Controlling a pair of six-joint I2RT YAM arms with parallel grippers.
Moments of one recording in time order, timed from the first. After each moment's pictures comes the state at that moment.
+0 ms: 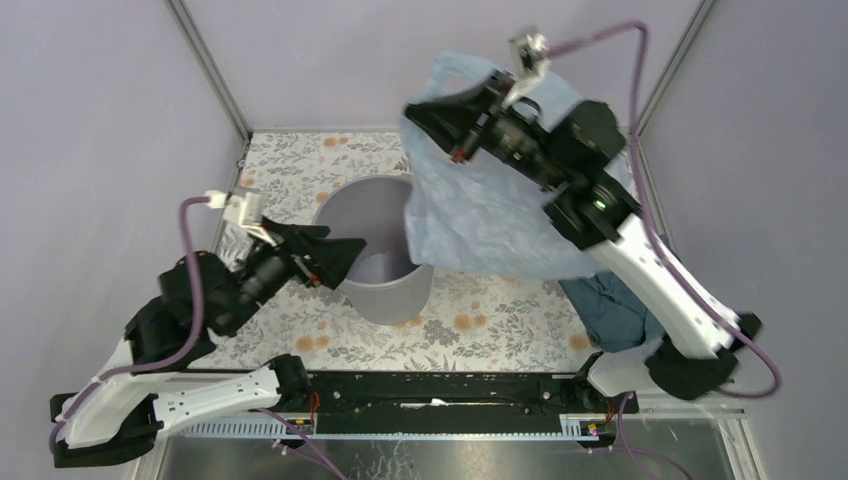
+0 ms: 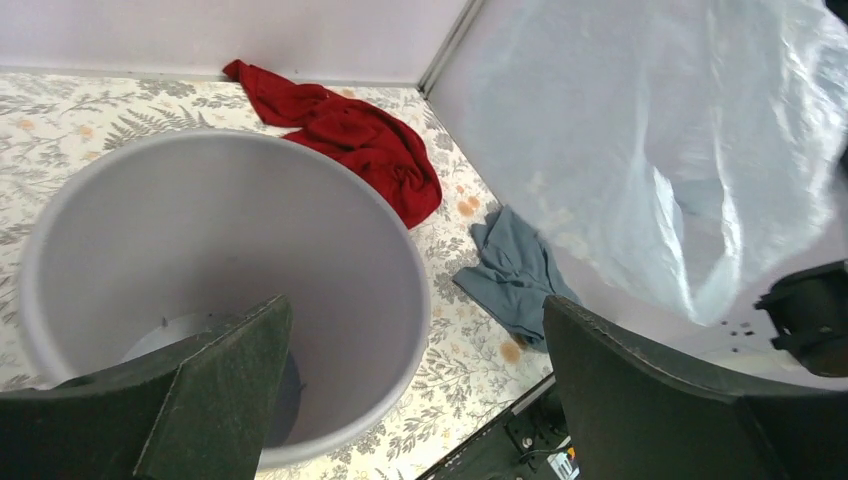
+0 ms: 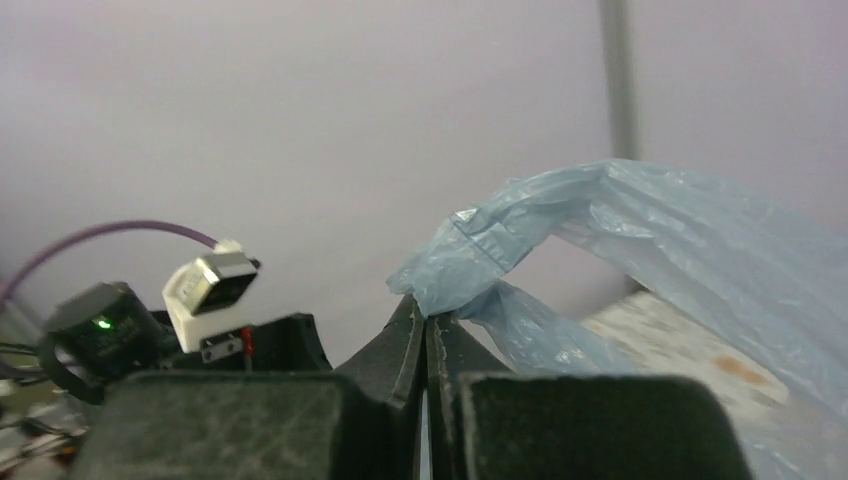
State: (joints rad) left arm -1.08 0.67 1.23 -0.61 -0.40 -0.52; right arm 0.81 1.29 1.71 -0.07 -0.23 0.34
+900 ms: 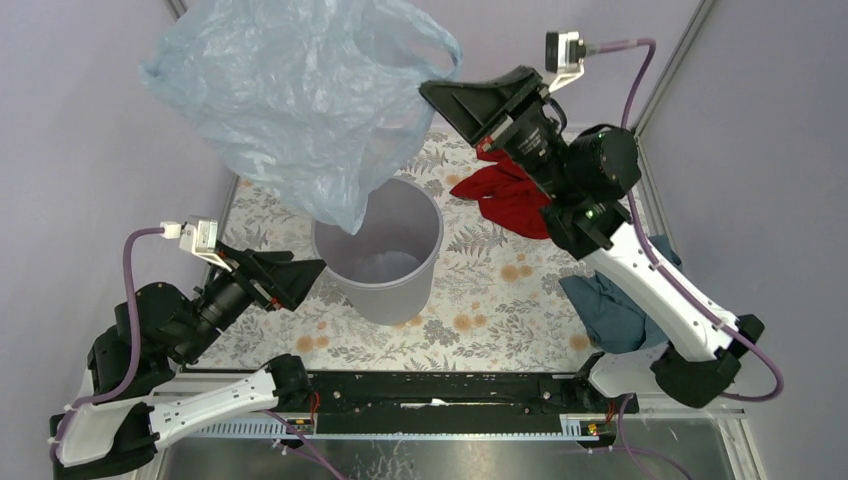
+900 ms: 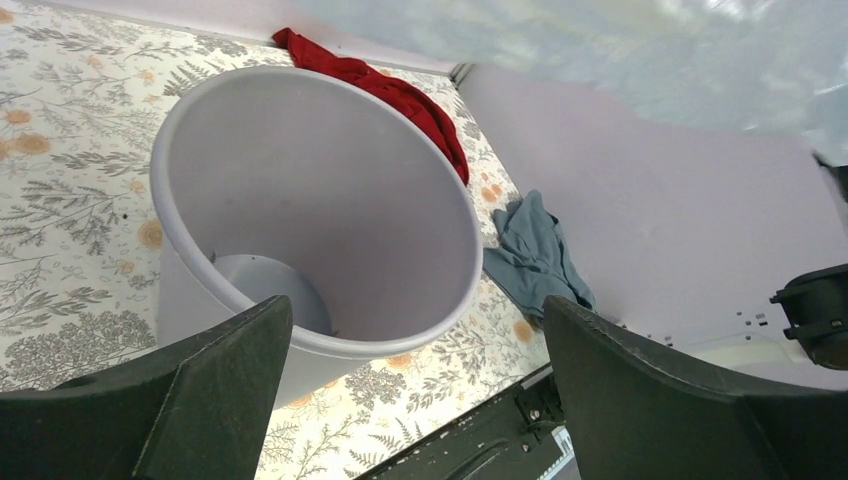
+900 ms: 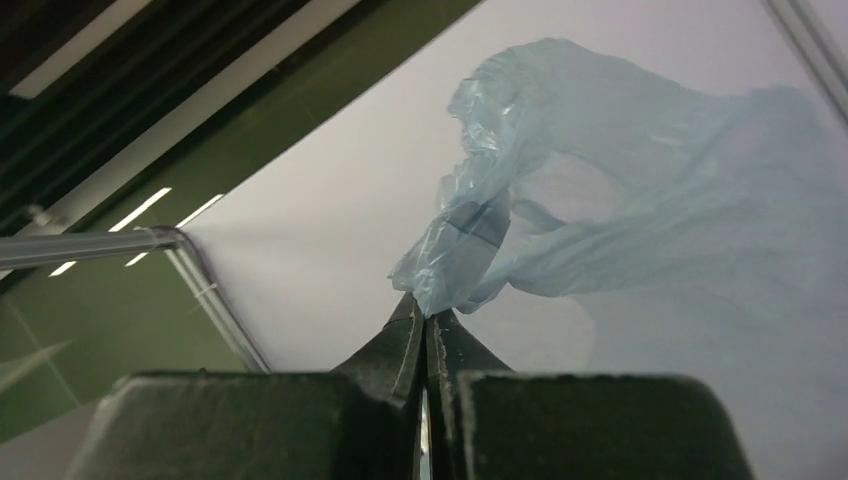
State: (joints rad) left arm -1.08 0.43 1.20 -0.85 -0.49 -0.61; right arm 0.81 1.38 1.69 0.45 -0.27 1.00
